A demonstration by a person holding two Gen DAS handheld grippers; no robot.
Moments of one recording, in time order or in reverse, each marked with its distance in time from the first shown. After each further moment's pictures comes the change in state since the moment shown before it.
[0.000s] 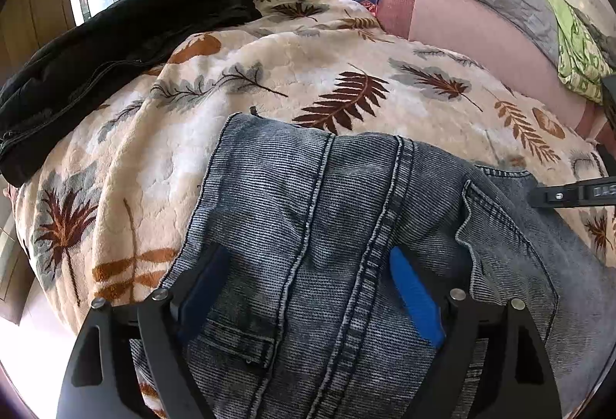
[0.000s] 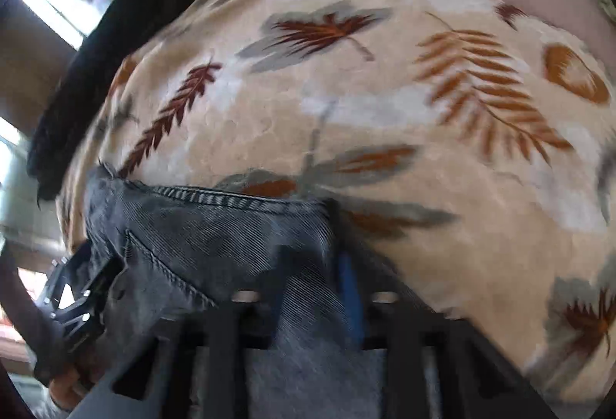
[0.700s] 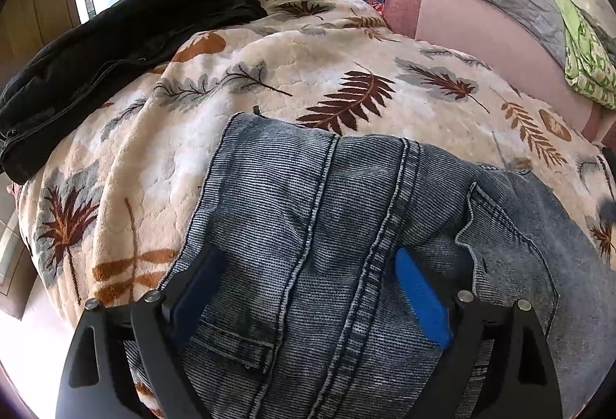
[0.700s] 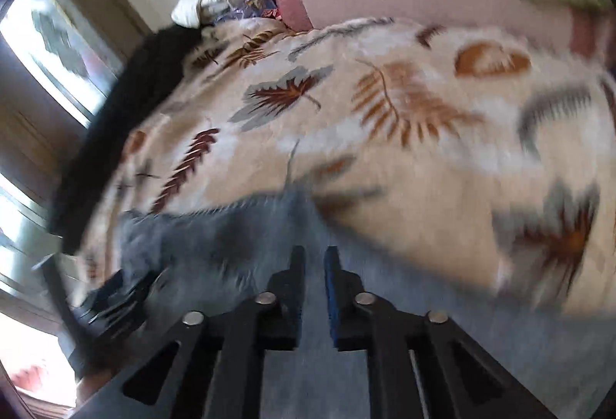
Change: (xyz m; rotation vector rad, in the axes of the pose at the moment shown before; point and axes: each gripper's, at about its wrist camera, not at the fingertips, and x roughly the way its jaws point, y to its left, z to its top) left arm 0.007 0.000 0.003 -0.013 0.009 0.027; right arm -0.086 -0.033 -0.076 0.260 -0.226 0.054
